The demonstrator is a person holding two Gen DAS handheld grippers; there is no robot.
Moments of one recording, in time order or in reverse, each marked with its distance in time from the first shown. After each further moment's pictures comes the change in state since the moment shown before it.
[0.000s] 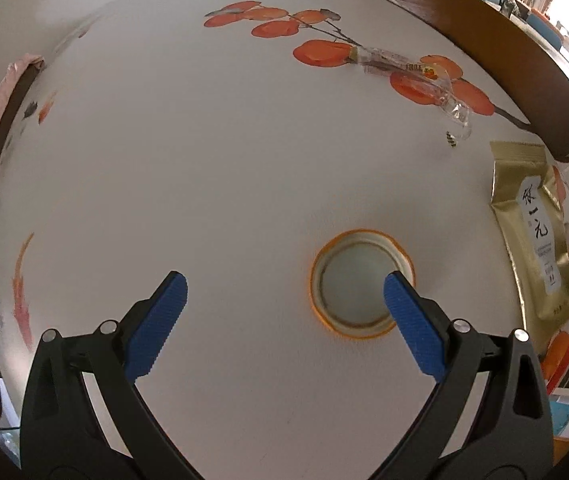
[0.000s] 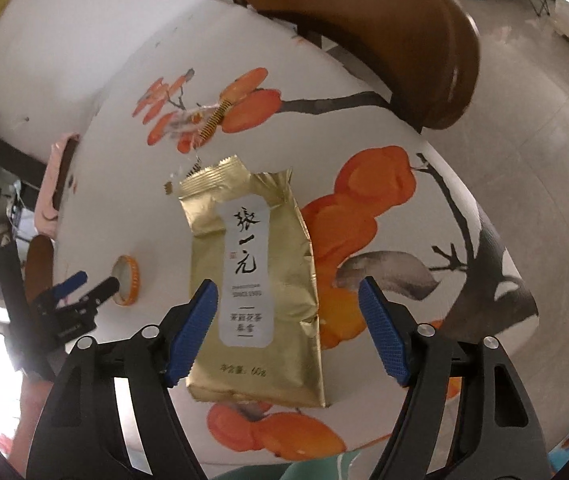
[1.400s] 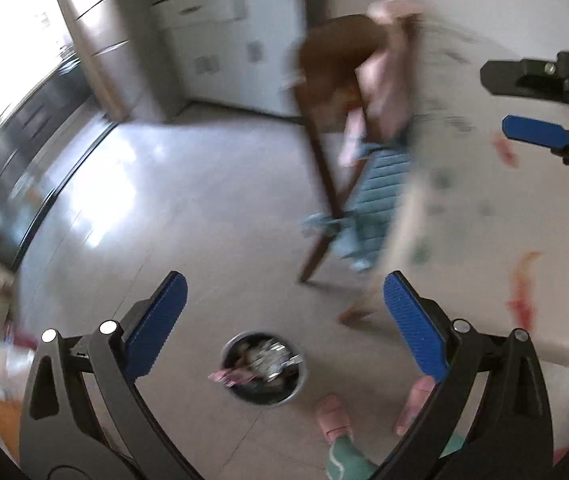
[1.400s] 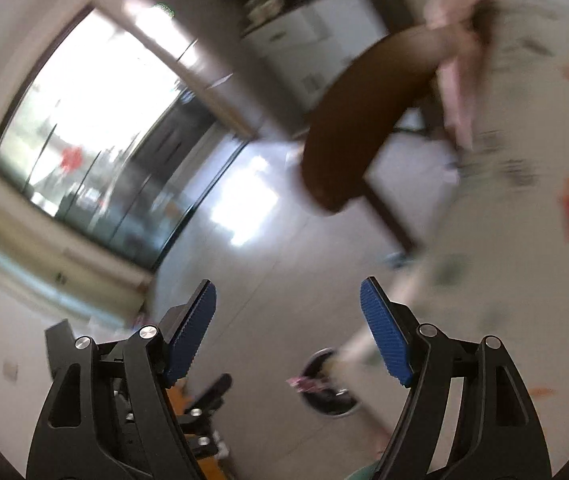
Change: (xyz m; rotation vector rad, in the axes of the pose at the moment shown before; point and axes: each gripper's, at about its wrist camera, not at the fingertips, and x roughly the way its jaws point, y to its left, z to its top) left arm -0.227 0.293 -0.365 -0.740 -0.117 0.433; right arm 0.029 0.540 -0.231 -0.789 0.271 0.614
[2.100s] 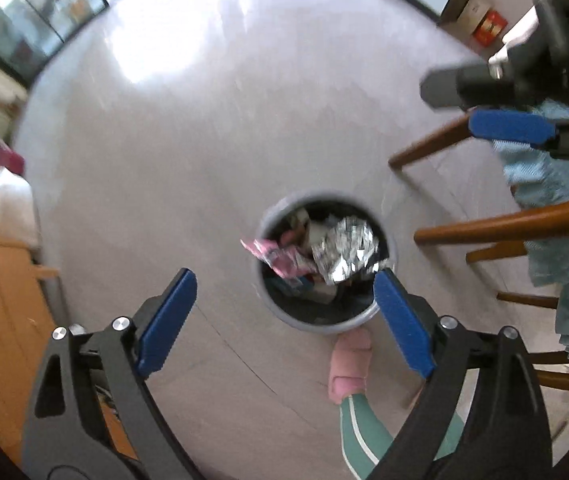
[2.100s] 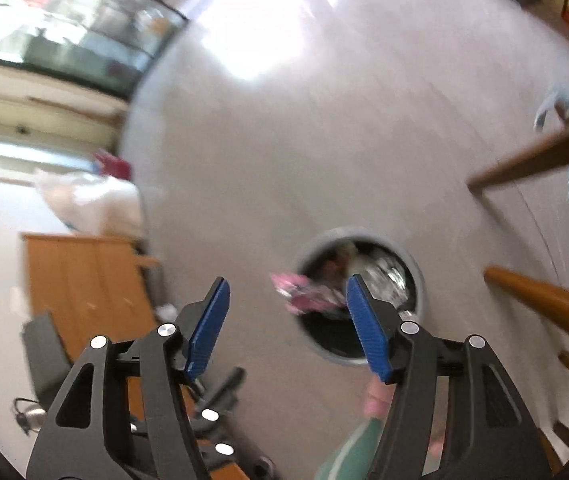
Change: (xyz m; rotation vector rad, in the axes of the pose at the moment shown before) left arm 0.189 0.179 -0.221 -0.453 0.397 0.140; right arm 0.377 0.093 -0.178 -0.217 0.630 0.079
